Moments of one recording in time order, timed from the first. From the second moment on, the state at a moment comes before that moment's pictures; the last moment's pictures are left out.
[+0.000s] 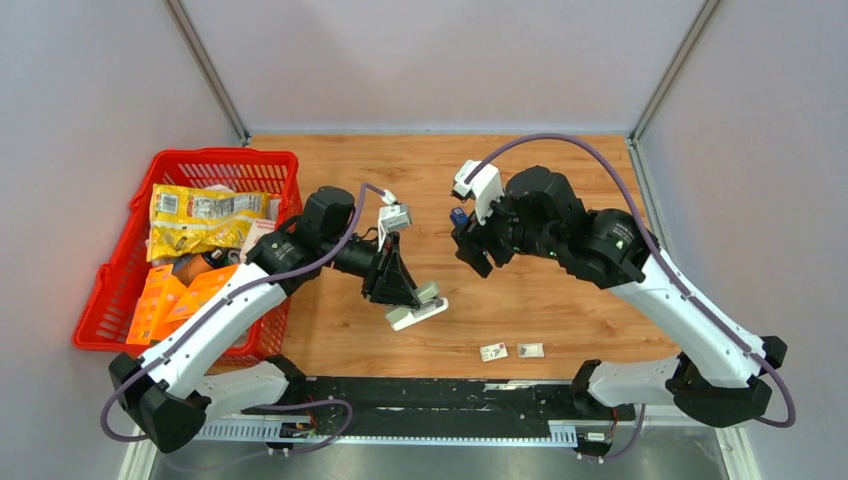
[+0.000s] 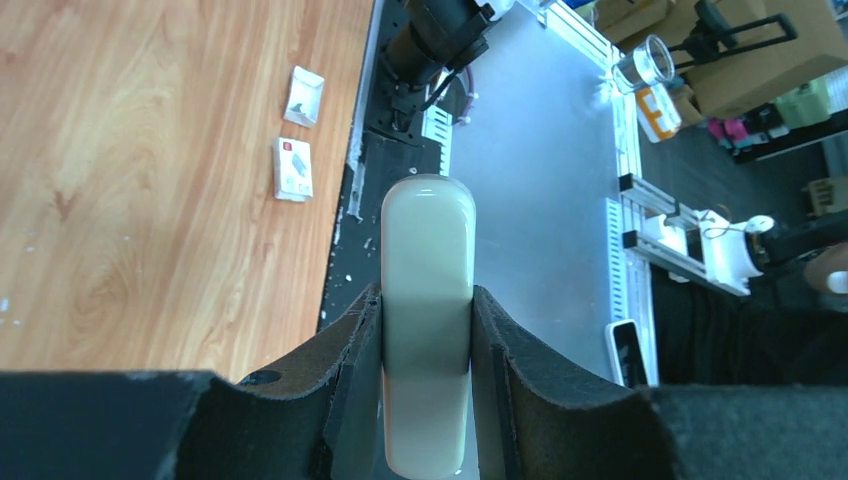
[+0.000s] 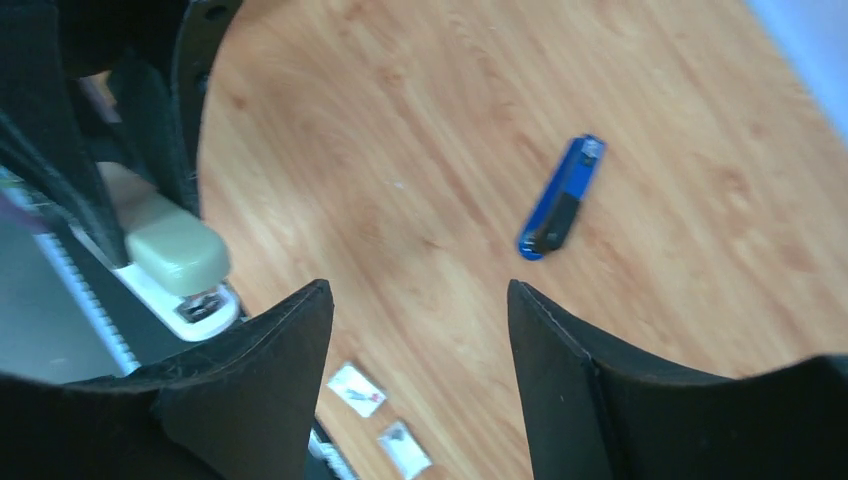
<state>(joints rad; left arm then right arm) -0.65 1.10 1.09 -0.64 1.00 -0.13 0.97 1.24 1.66 -1.02 0.09 -0.12</state>
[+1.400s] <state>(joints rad) -0.65 1.00 1.02 -0.35 1.07 -0.12 0.85 1.15 1.34 -0.72 -0.72 0.03</state>
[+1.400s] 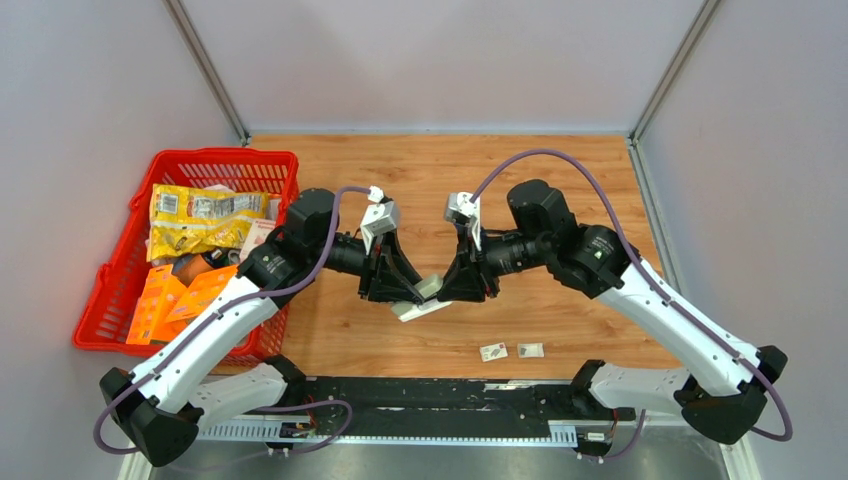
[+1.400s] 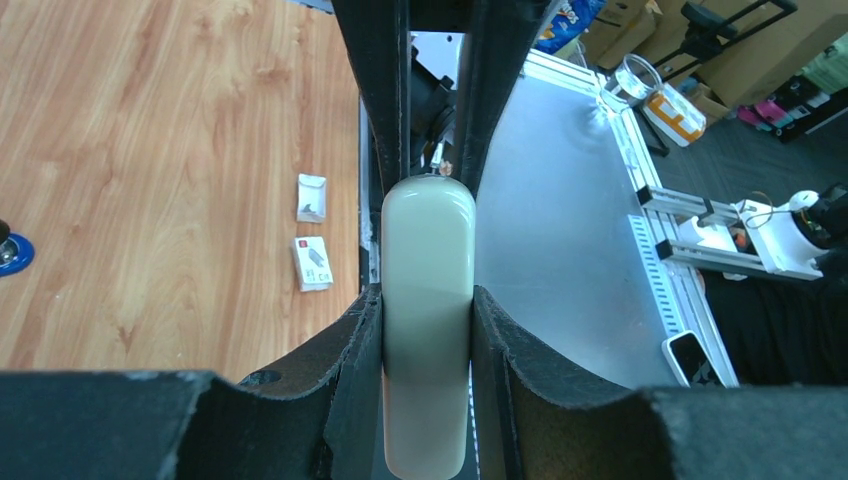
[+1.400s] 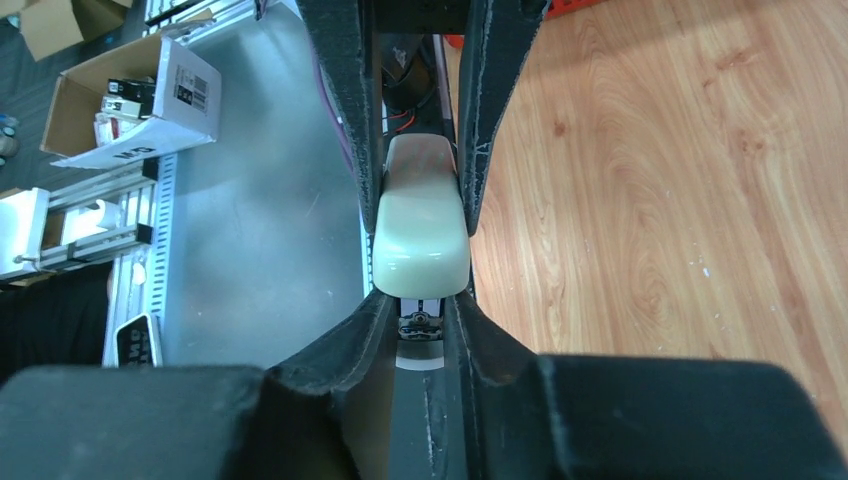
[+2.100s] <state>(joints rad) -0.67 0.95 0.95 -0.15 0.96 -0.31 0.85 0.96 1.08 -0.43 -0.70 0.15</state>
